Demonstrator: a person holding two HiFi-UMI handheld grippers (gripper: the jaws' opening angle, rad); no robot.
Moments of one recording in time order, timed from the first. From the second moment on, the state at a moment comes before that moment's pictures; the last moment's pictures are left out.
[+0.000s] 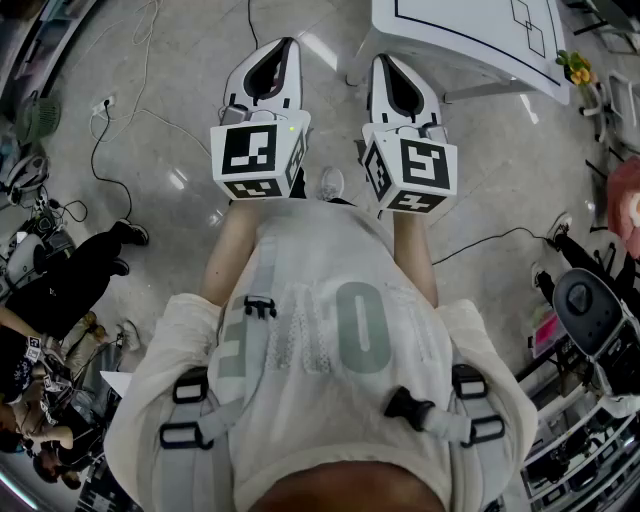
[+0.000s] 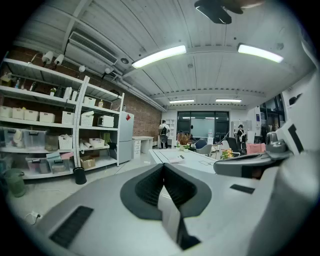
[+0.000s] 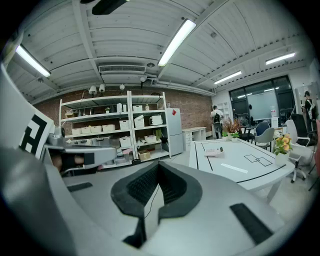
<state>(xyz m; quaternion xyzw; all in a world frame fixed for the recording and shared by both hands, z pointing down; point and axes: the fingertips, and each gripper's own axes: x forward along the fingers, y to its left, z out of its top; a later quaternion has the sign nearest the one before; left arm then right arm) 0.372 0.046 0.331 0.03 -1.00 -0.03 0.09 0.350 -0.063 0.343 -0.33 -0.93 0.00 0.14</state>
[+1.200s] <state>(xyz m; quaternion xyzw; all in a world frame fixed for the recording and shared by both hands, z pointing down) 0.340 0.172 0.329 -0.01 -1.00 -0.07 0.06 0.322 0.059 0.344 -0.37 -0.92 0.04 0.14</state>
